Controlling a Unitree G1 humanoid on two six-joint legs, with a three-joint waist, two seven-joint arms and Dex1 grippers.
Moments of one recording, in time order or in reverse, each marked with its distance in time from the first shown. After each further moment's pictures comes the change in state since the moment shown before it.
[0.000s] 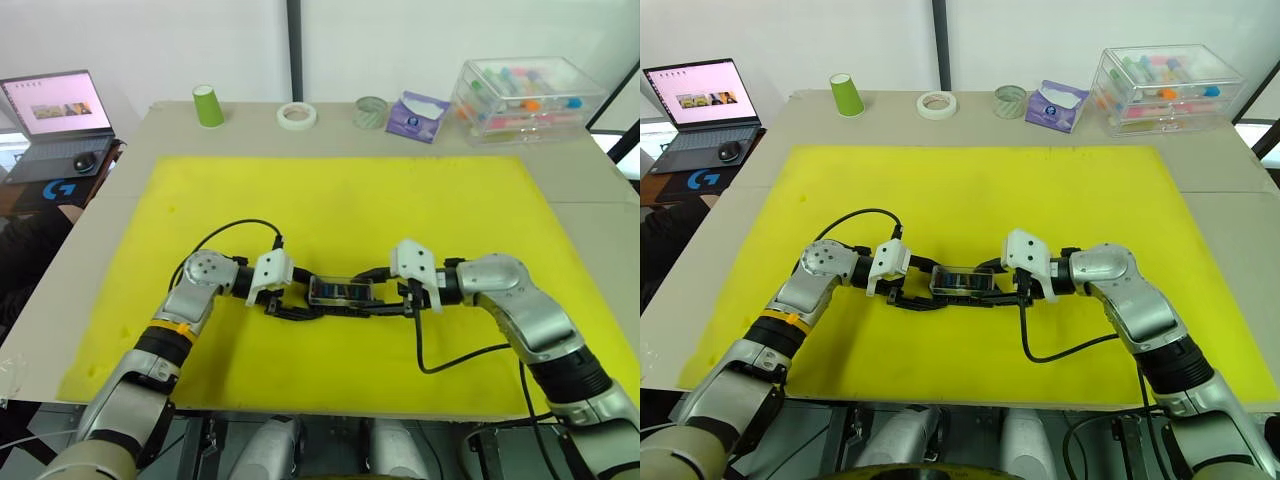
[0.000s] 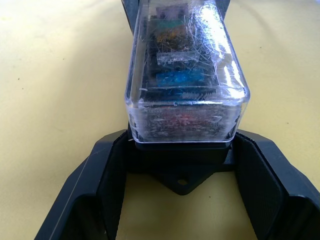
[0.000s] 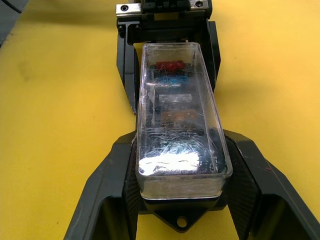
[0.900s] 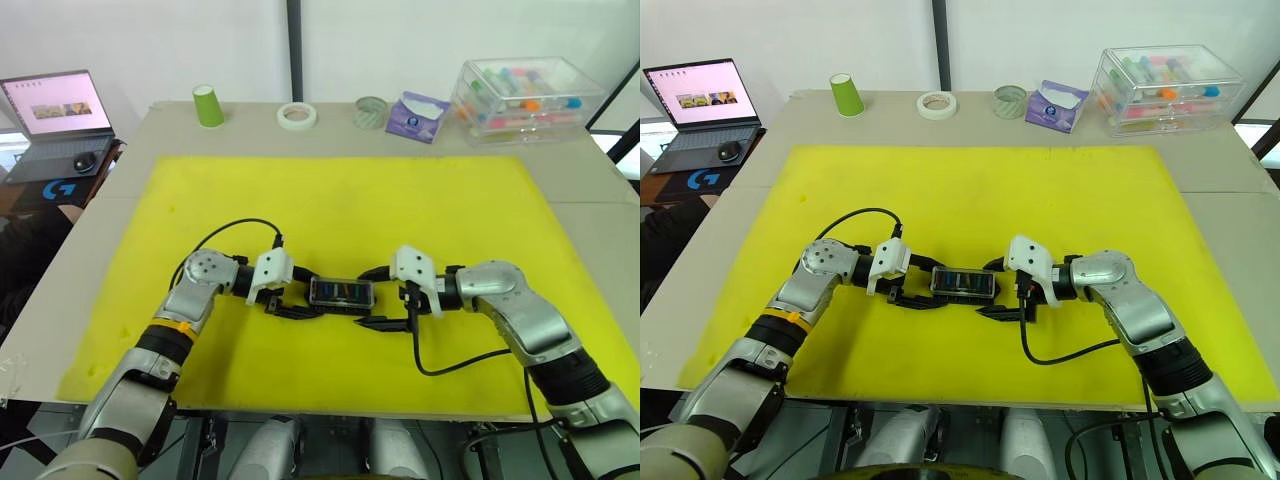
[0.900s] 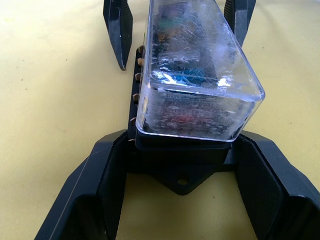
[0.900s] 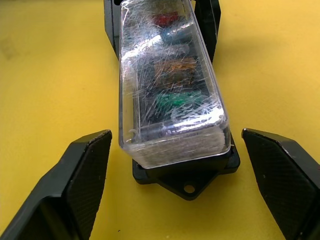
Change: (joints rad) left arm -0.006 -0.003 0.003 0.015 0.000 -0.013 -0.002; right arm 0.005 0.001 0.010 0.044 -0.018 0.055 -0.002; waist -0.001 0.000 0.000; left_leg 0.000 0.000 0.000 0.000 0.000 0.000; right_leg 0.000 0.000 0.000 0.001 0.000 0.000
